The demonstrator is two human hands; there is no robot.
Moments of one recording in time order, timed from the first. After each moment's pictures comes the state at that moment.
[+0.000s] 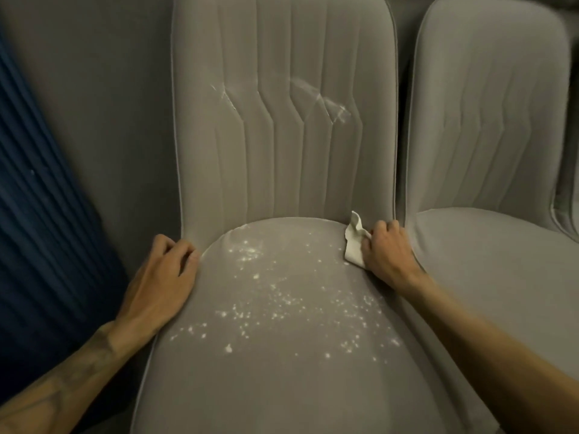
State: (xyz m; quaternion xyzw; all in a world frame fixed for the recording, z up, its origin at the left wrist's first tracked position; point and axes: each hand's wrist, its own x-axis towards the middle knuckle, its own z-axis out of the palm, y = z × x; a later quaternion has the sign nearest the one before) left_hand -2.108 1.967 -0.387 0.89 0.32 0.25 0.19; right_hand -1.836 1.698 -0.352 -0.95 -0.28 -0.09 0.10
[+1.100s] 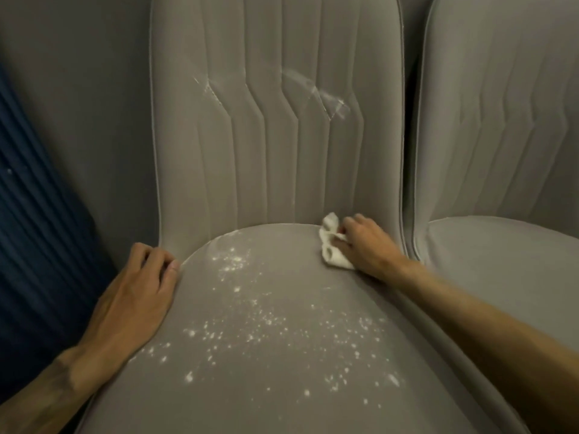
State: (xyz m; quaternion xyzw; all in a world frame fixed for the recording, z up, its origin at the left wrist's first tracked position) left_hand -2.100 1.961 -0.402 0.89 0.34 0.29 0.12; right_hand -1.792 1.737 -0.361 -0.89 -0.44 -0.06 0.14
